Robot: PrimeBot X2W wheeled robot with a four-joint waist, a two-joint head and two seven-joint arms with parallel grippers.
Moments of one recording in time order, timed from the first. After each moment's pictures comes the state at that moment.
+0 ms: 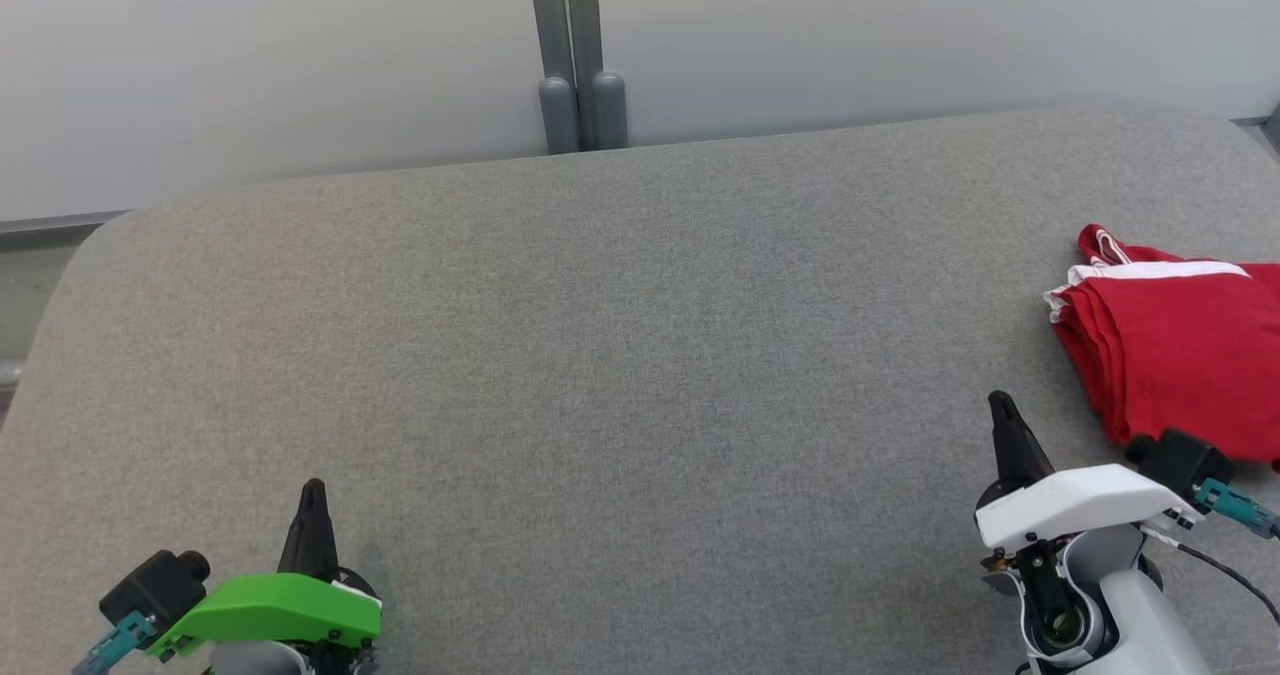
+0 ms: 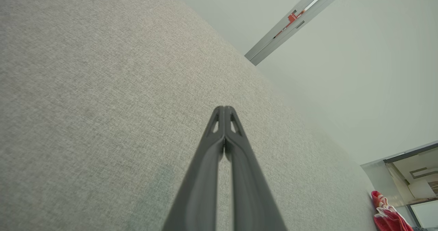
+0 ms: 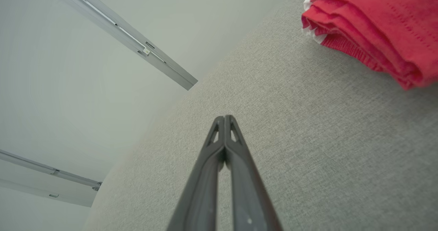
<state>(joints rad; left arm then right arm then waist) -0.07 0.04 -0.01 0.35 -0.83 -0.03 -0.10 -0.20 -0.05 -0.02 0.44 0.79 0.13 -0.10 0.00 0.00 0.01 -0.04</state>
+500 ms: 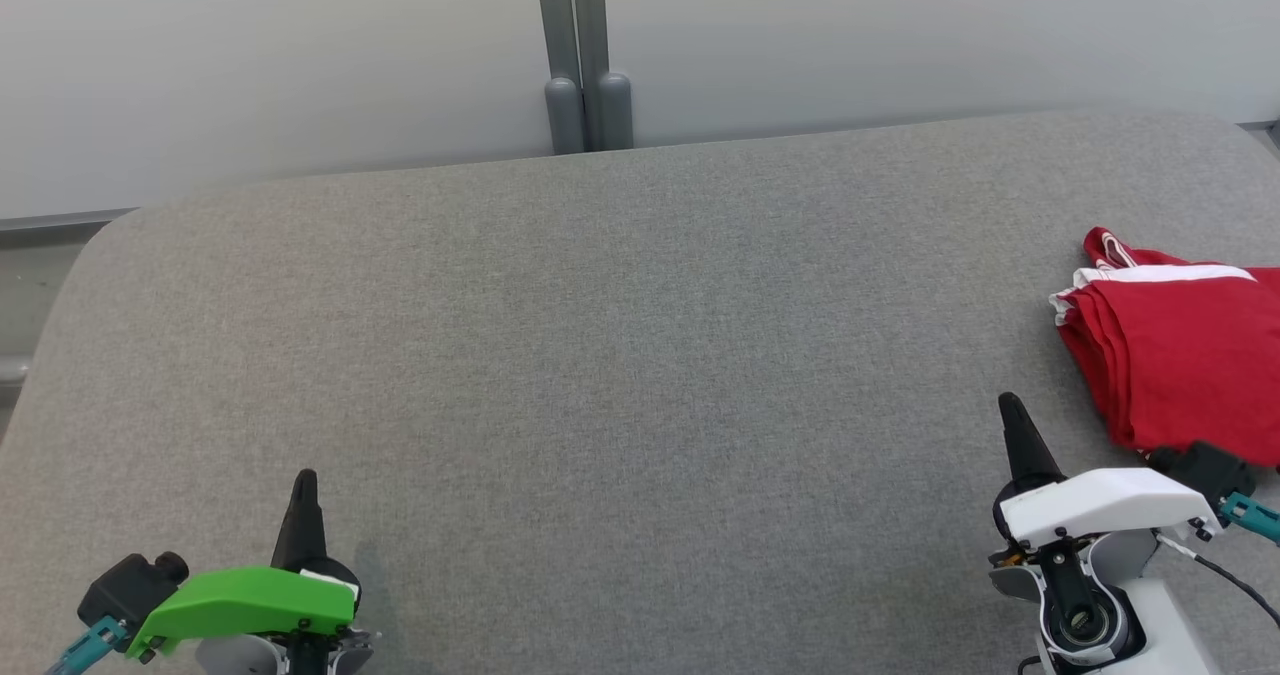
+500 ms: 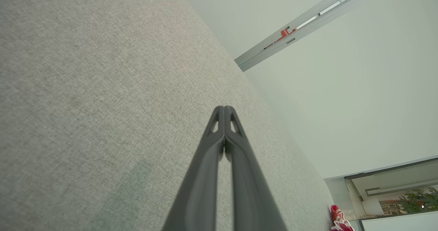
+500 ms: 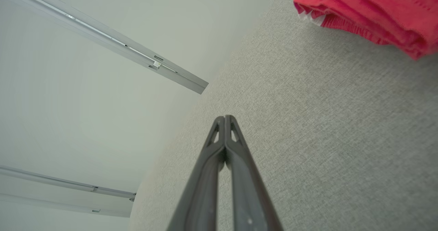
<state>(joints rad) -0.07 0.04 0.02 0.33 -1.01 -0.05 -0.05 -0.18 -0.05 -0.04 0.40 0.98 0.13 -0.05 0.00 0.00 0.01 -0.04</state>
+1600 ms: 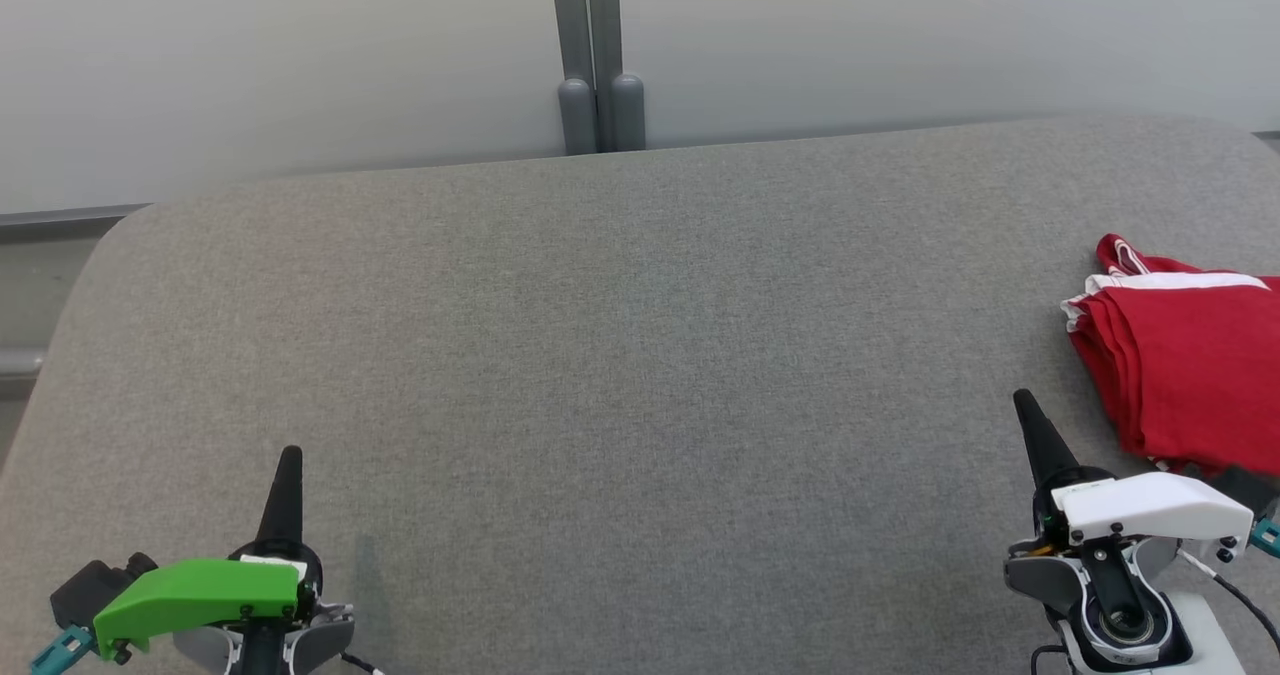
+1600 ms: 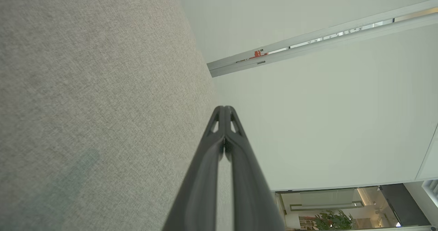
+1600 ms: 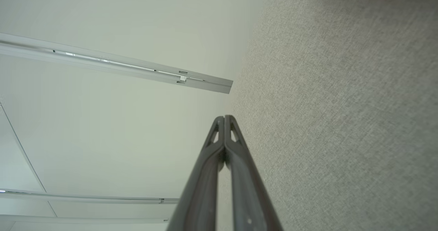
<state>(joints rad) -0.08 0.04 0.07 0.28 -1.33 -0.09 0.04 -0.15 -0.05 -0.08 0.32 1.31 0.13 0.04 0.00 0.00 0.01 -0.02</state>
